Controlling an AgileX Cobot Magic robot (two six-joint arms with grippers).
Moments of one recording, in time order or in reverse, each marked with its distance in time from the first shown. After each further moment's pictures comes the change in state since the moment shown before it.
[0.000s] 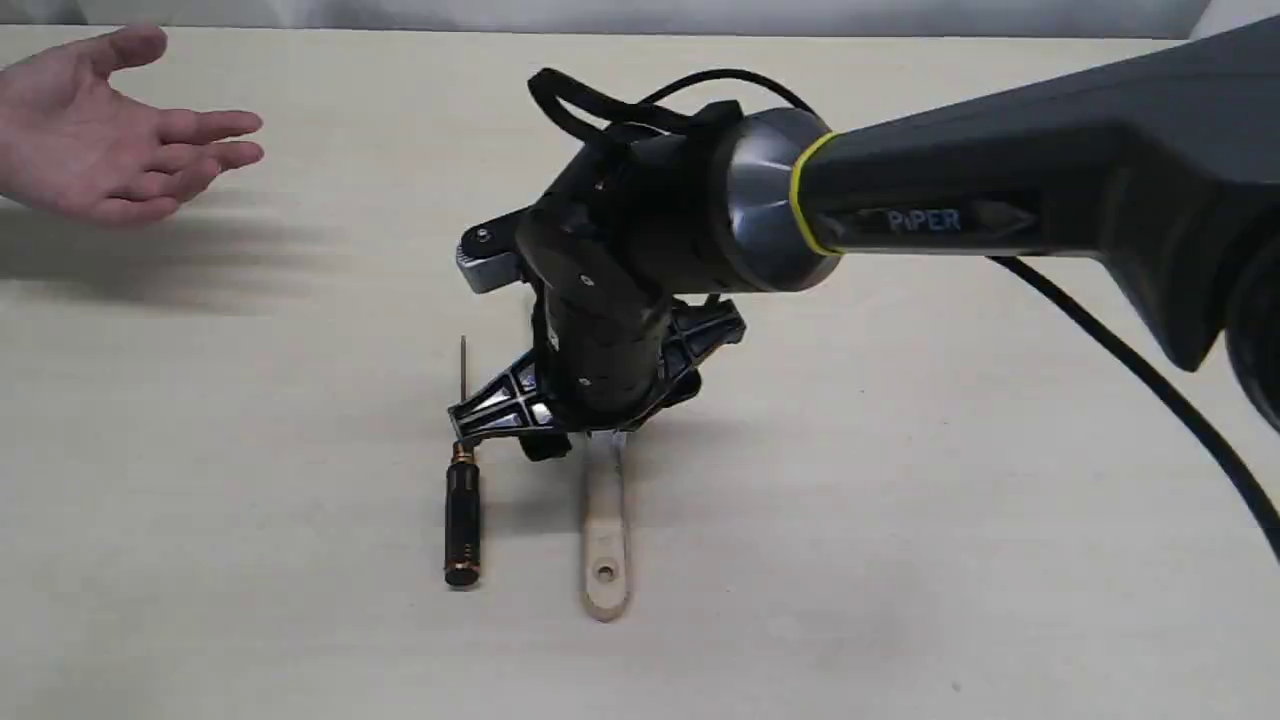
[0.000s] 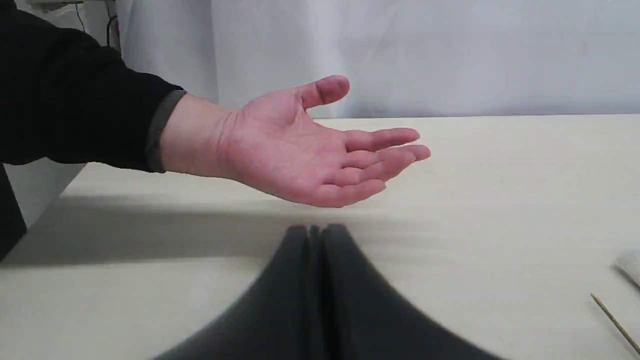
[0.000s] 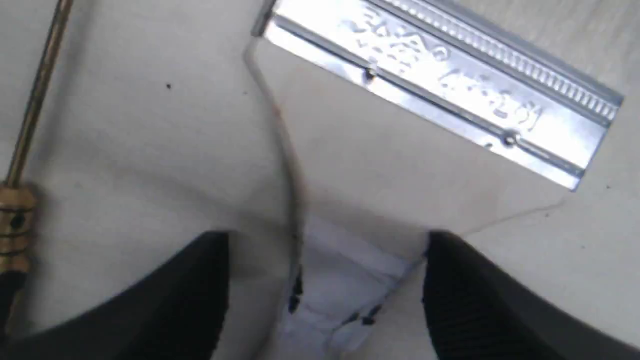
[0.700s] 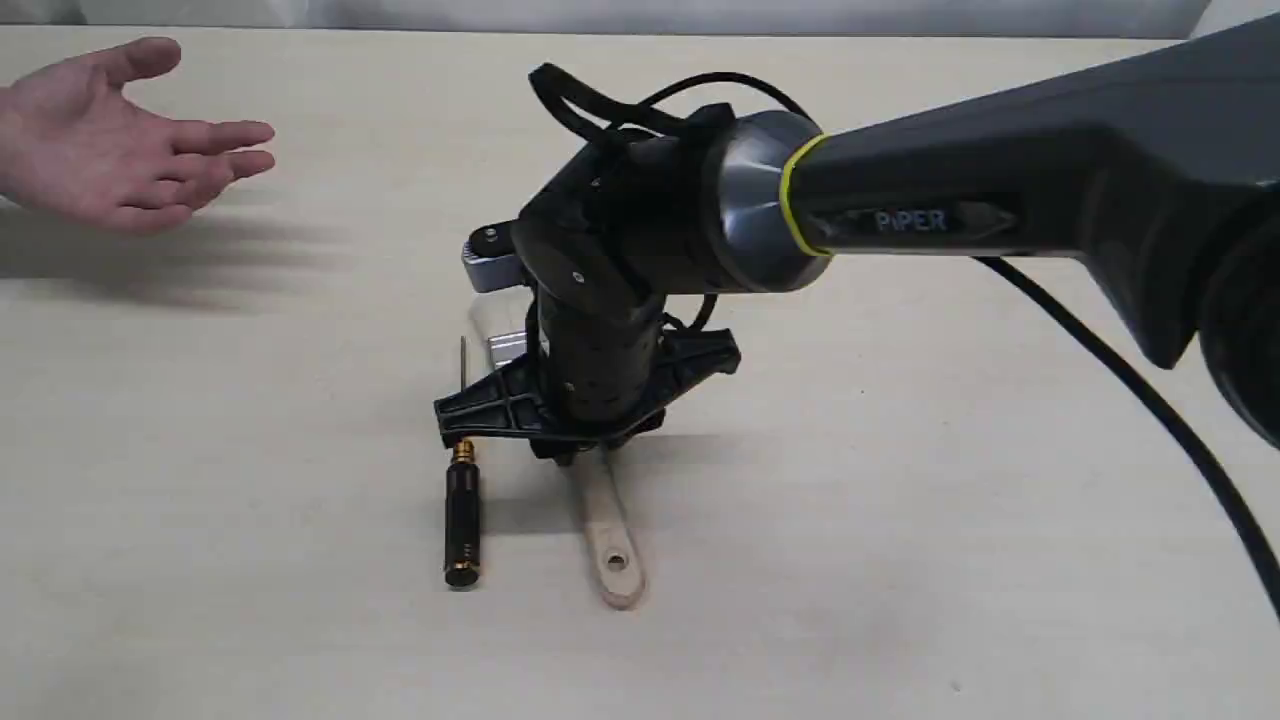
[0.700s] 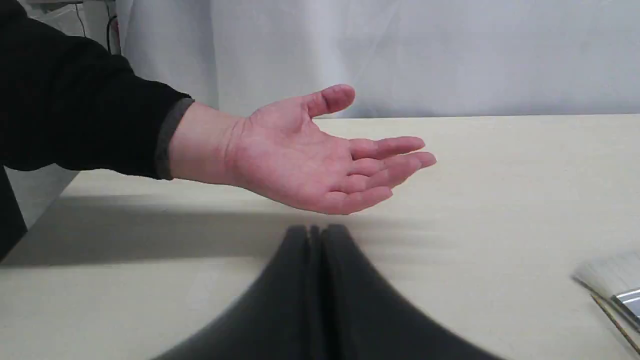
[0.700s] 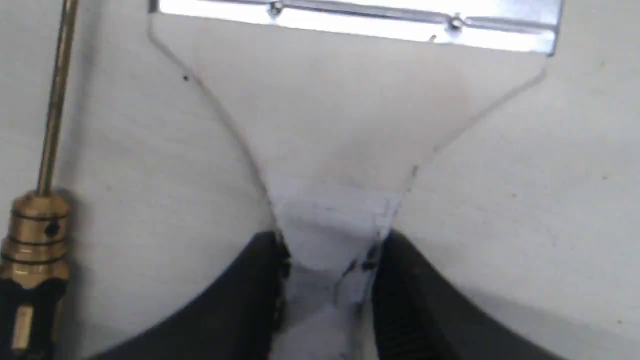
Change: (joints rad) left arm 0.000 0.000 0.000 0.000 0.000 0.000; right arm -0.005 0.026 -0.008 0.038 0.011 0.068
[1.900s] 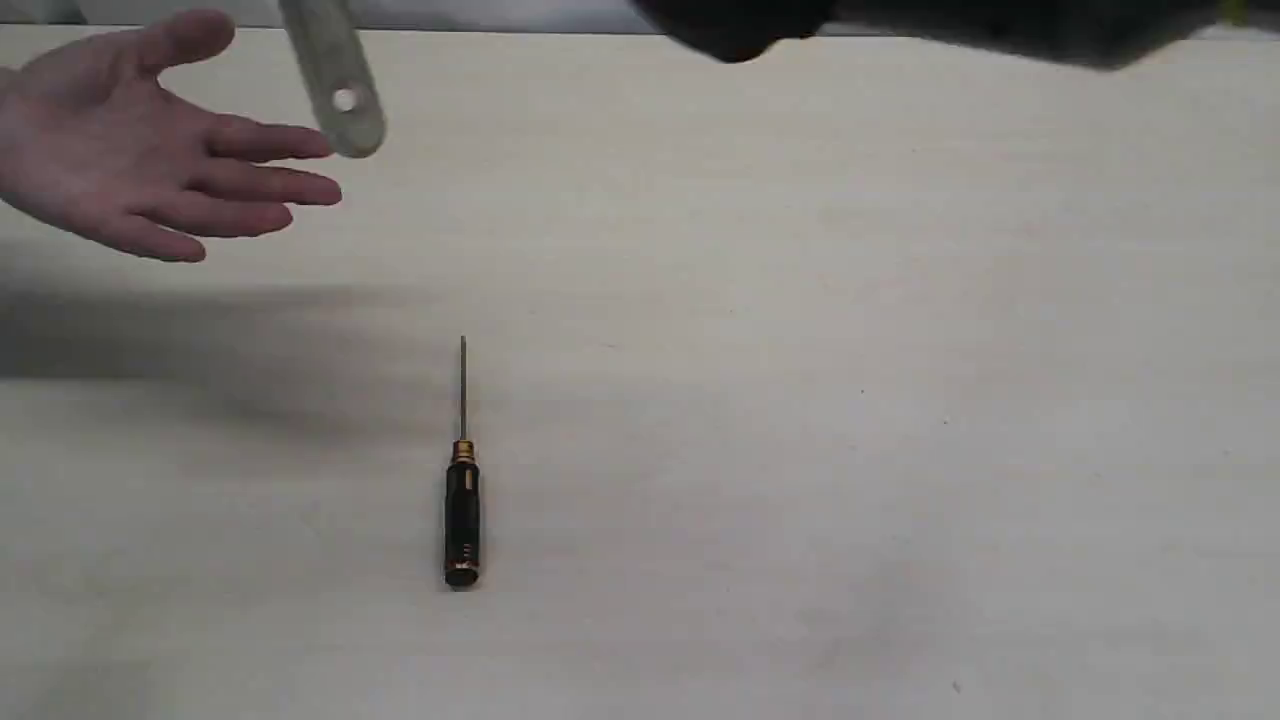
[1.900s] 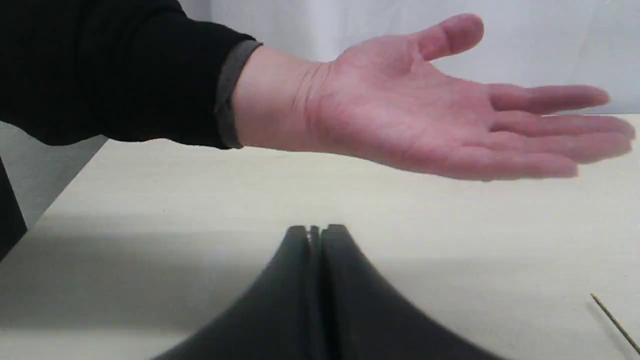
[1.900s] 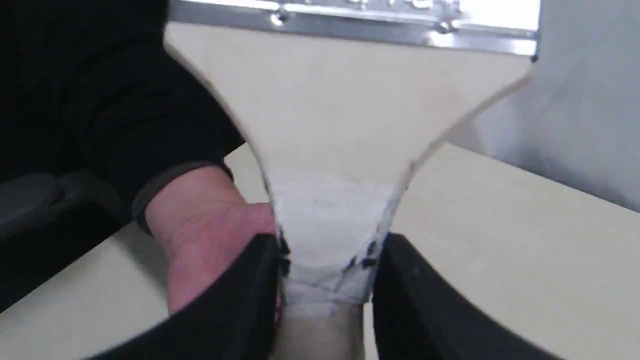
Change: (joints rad) left arm 0.000 0.000 0.000 0.000 0.000 0.000; right arm 0.042 -0.343 -0.113 -0.062 -0.639 -0.182
